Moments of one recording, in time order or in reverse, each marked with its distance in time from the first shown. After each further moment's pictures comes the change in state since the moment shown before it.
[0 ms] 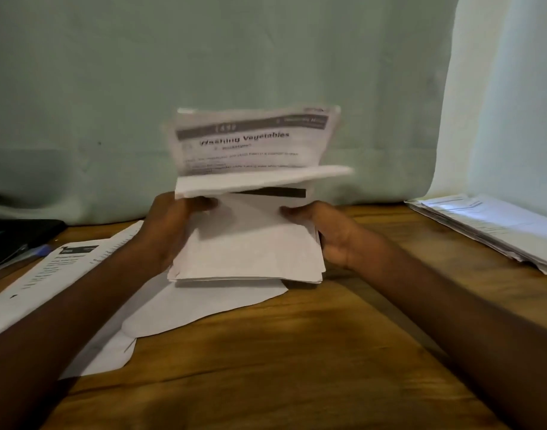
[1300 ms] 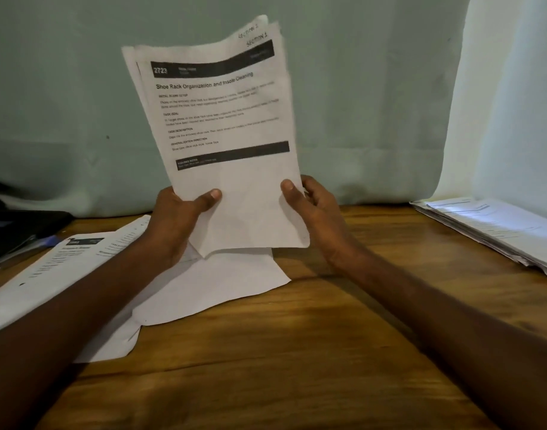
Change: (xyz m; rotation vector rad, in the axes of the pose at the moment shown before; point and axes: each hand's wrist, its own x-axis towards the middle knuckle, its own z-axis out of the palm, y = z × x) left_hand 0.003 -0.009 0.012 -0.087 0.199 0.040; right_hand -0.002 0.016 0.014 -0.333 0.121 -0.620
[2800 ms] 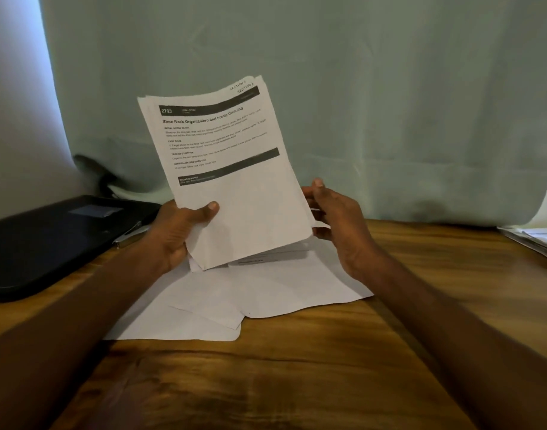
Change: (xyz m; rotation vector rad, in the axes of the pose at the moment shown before) left_hand -0.004 0.013 -0.139 -0.125 0.066 -0.106; right_hand 0.023 -0.001 0.094 0.058 -0.066 0.107
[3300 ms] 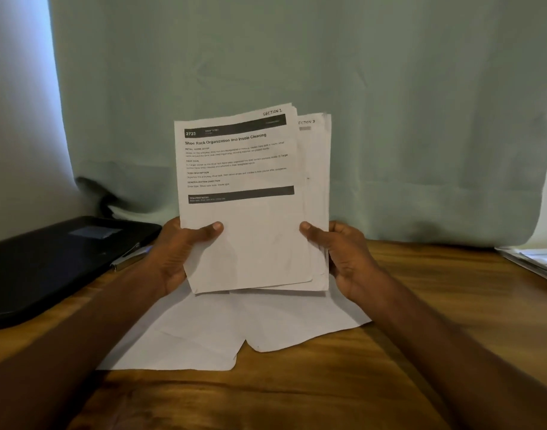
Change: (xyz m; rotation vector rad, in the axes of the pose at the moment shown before) left_hand -0.005 0.007 0.009 -0.018 -0.108 0.039; right_hand 0.005 0.006 -0.005 0.208 0.103 0.194
